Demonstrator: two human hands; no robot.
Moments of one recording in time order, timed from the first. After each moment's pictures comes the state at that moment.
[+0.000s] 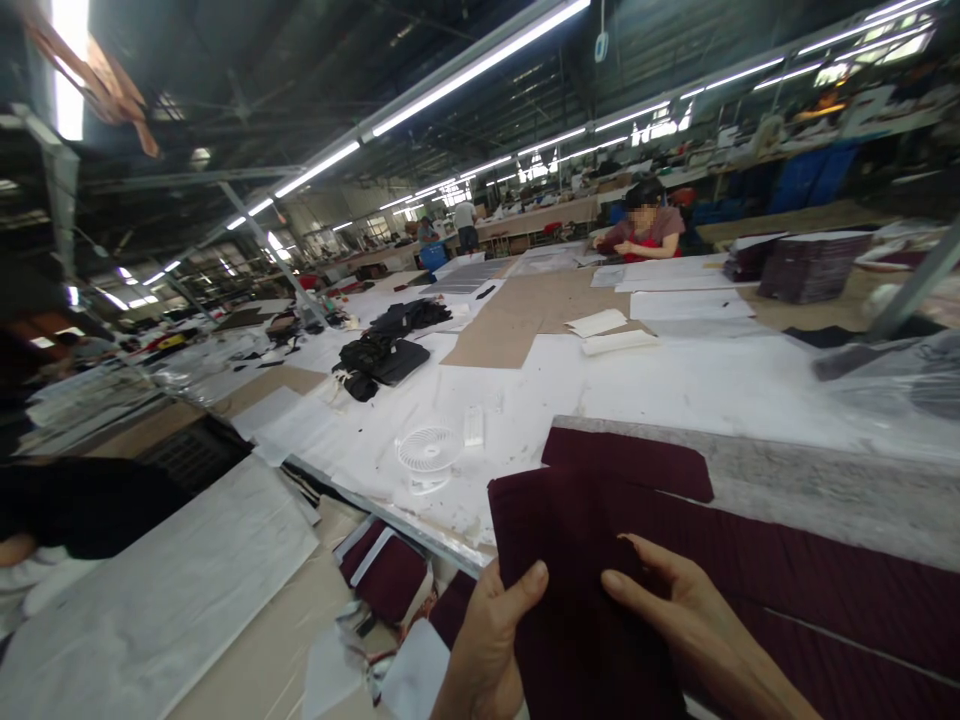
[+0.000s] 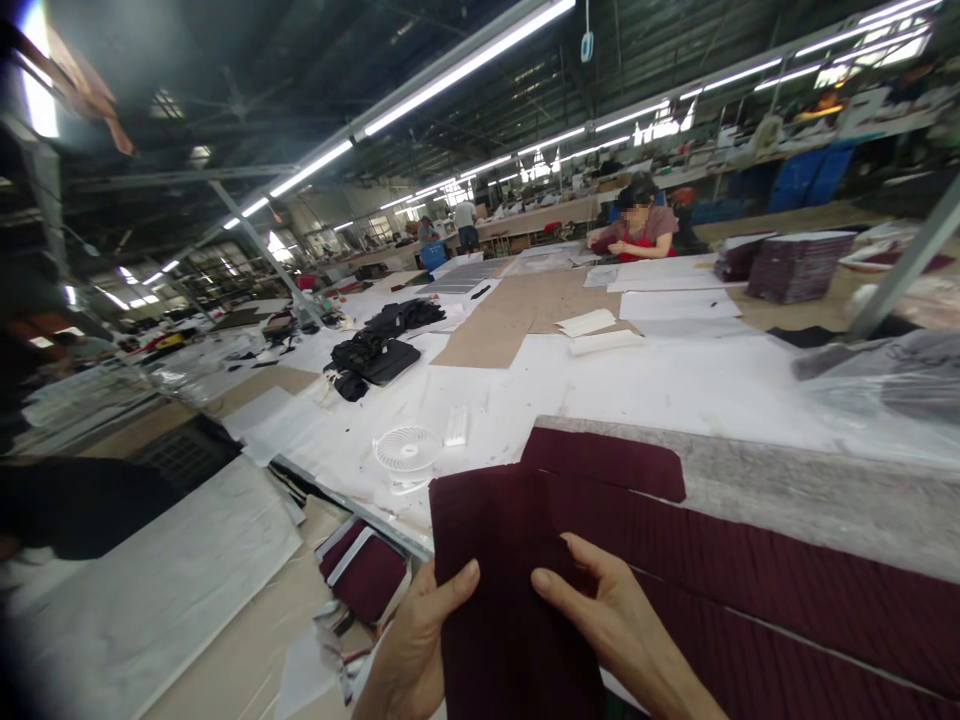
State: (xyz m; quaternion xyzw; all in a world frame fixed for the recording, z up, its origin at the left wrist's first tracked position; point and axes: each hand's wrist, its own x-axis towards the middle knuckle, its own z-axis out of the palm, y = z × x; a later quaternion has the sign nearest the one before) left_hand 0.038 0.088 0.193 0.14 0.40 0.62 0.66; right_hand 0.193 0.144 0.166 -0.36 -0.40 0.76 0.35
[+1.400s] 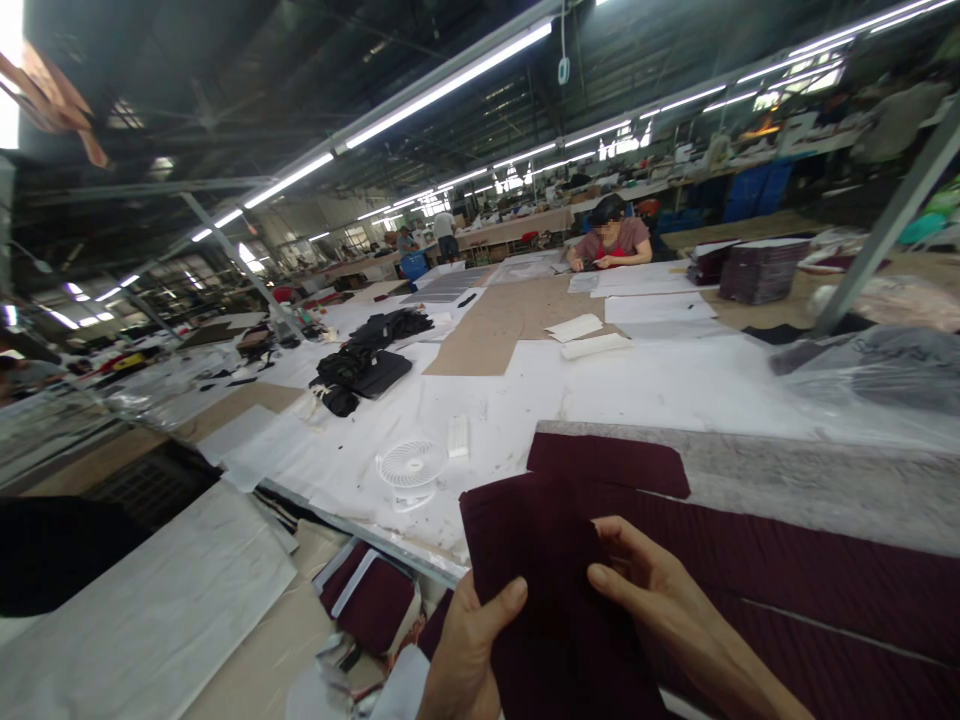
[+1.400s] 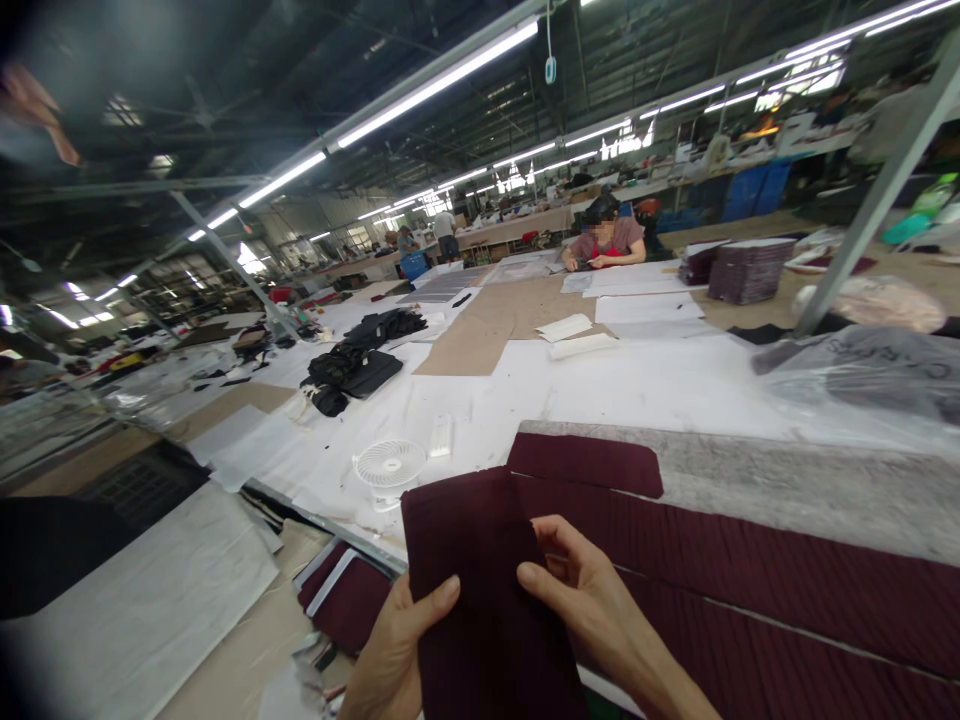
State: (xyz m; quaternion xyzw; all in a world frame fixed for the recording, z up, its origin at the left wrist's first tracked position) left_hand 0.032 0.095 0.178 0.14 0.39 0.62 0.67; right_hand 0.197 0.154 0.163 -0.31 -0.45 0.75 0.38
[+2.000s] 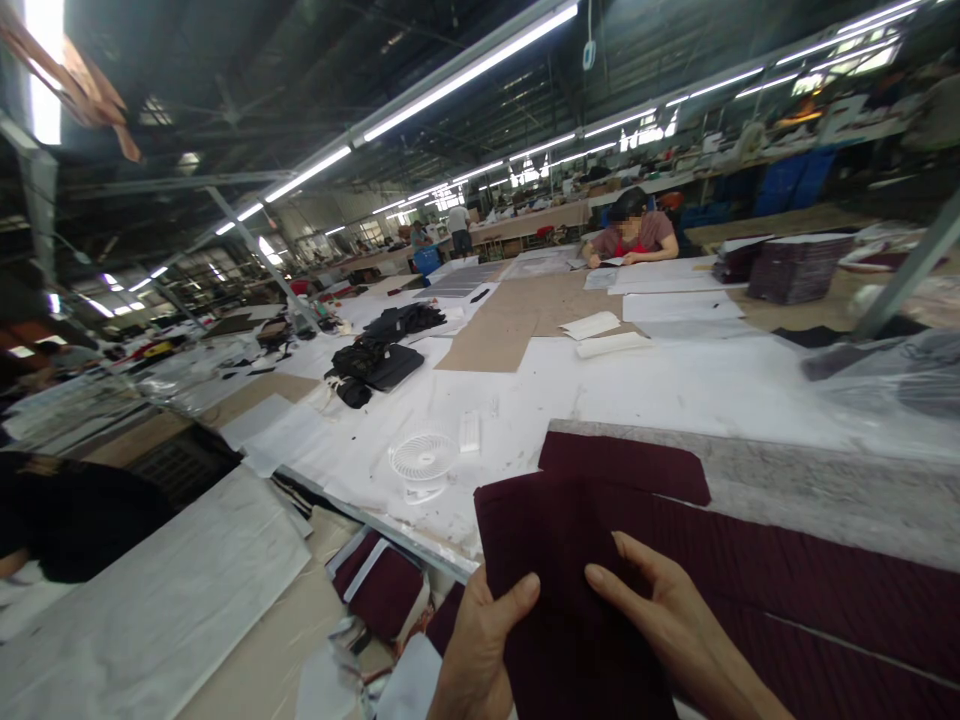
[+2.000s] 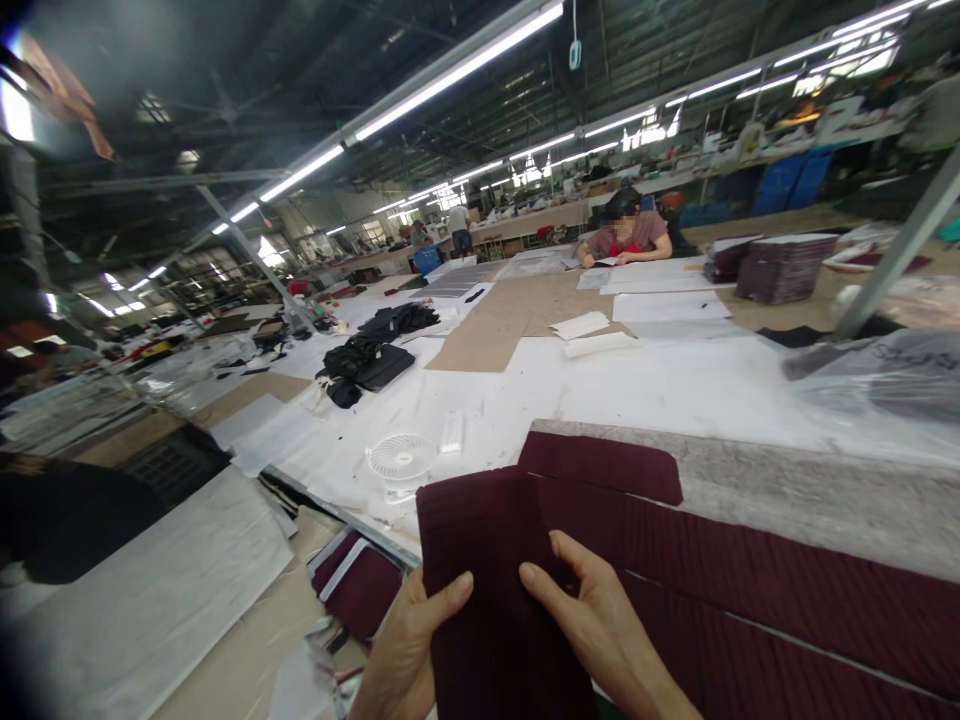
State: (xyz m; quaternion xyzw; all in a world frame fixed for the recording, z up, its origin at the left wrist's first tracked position) left_hand 0.030 0.097 0.183 0.14 0.40 0.63 0.65; right_hand 0.181 0.151 0.159 -0.36 -0.46 0.73 0.36
